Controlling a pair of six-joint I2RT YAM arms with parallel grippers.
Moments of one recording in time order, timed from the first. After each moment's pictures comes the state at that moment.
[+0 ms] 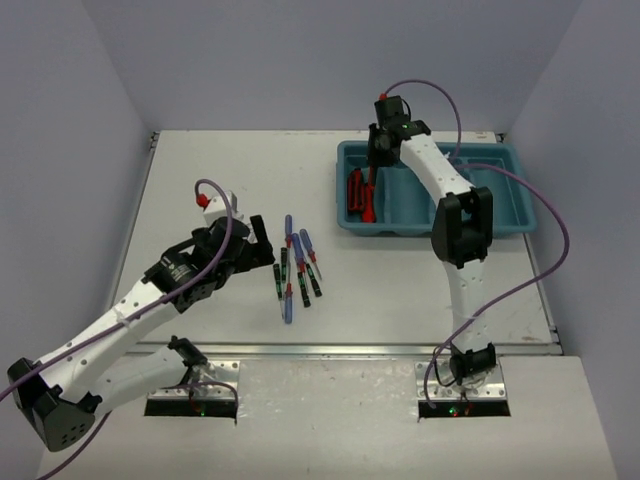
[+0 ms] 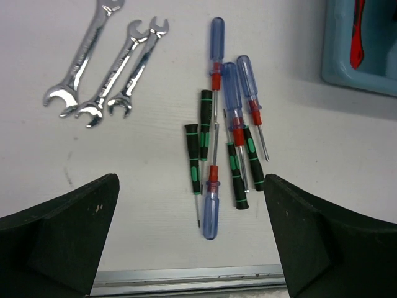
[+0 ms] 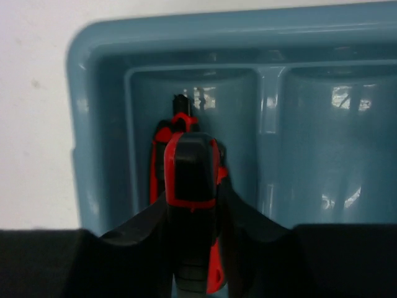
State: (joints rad) left arm -0.66 0.89 0.88 -0.72 -0.46 -0.72; right arm 0.28 2.32 2.13 -0.69 0.09 0.34
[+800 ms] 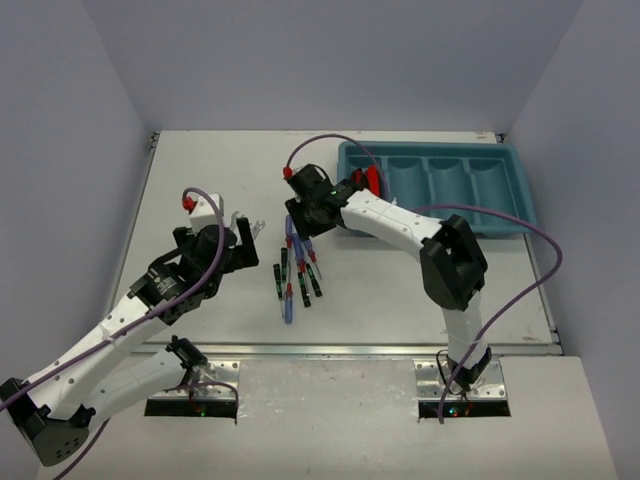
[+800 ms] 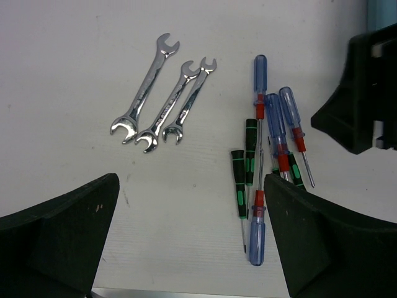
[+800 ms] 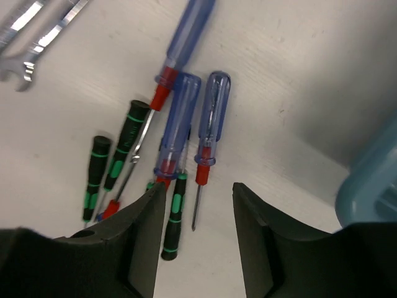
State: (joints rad) left arm -0.65 0.79 0.83 -0.73 -0.63 -0.57; right arm 0.78 1.97 1.64 -0.63 0.12 0.27
